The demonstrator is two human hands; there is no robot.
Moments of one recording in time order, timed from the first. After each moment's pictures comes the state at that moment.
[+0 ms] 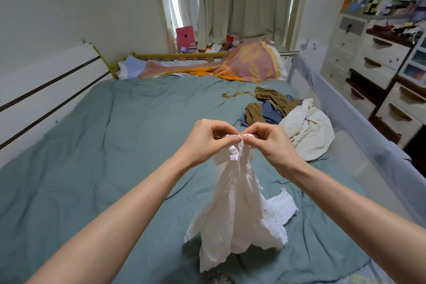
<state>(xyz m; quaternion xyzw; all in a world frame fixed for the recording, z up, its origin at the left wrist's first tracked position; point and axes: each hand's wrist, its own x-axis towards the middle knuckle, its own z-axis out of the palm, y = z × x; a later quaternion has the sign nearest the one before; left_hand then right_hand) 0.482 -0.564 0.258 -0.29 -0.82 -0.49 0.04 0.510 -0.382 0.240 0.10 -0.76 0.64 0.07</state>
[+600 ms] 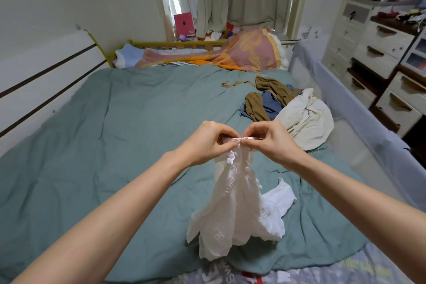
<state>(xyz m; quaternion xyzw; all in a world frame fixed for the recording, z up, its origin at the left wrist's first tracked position) 0.489 -0.568 0.240 -0.33 -0.88 -0.35 0.02 0.516 -0.378 0.233 0.10 -0.84 0.54 0.02</state>
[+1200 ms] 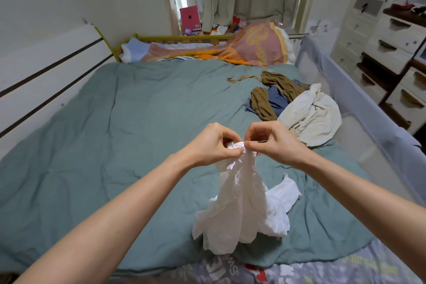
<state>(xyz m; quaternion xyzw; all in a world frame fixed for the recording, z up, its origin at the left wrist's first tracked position) 0.508 -0.571 0.232 -0.28 -0.87 -0.40 -0.07 0.527 -0.379 0.231 0.17 -0.84 0.51 -0.03</state>
